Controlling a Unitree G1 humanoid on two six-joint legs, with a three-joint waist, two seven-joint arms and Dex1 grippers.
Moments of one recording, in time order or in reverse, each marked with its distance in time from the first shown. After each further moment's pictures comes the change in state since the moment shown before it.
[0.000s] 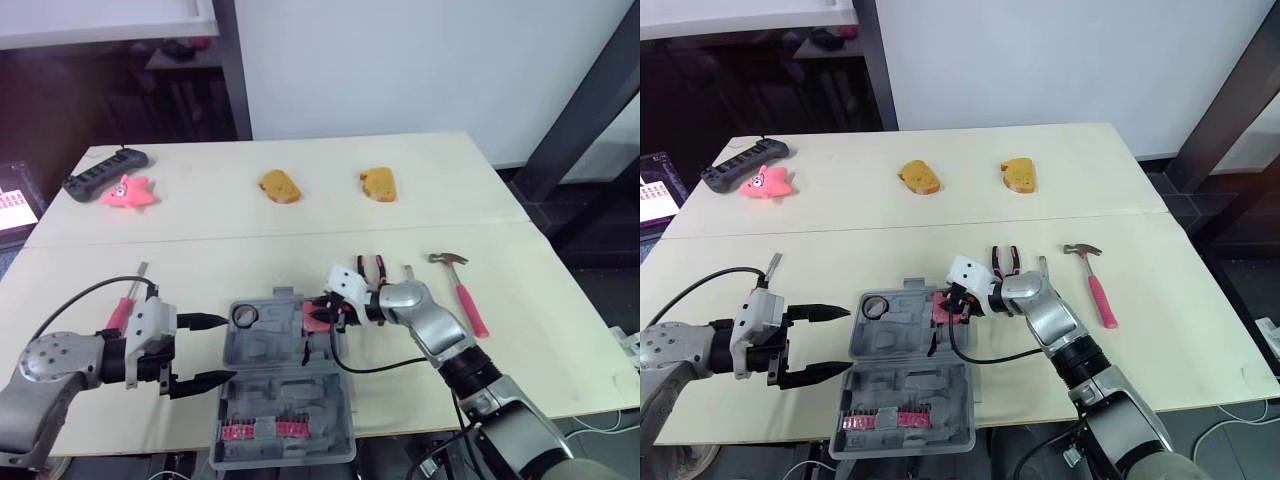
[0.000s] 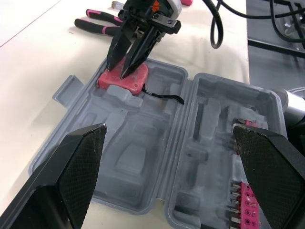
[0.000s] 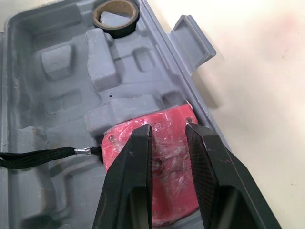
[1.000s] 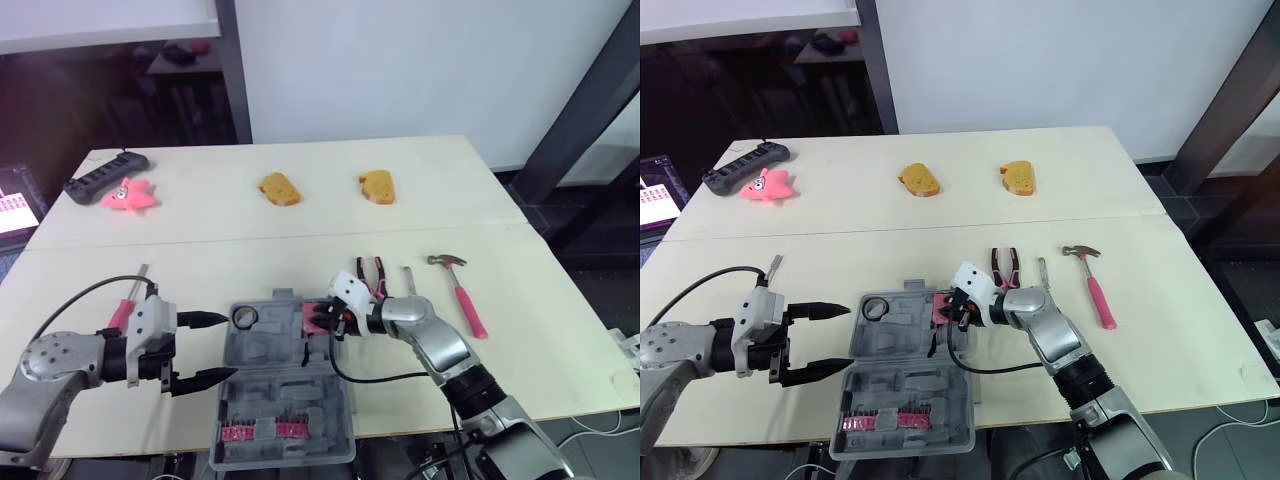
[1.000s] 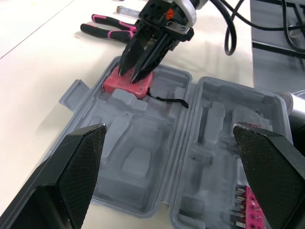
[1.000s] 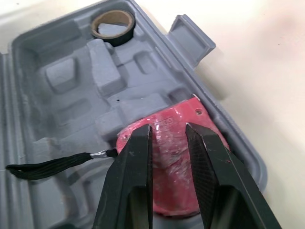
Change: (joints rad) left arm -0.007 -0.008 -0.003 0.008 0.001 -0.004 0.011; right arm 0.110 0.010 -0.025 -0.097 0.045 0.038 -0.081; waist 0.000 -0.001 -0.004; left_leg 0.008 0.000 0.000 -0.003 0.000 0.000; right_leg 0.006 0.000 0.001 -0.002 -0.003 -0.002
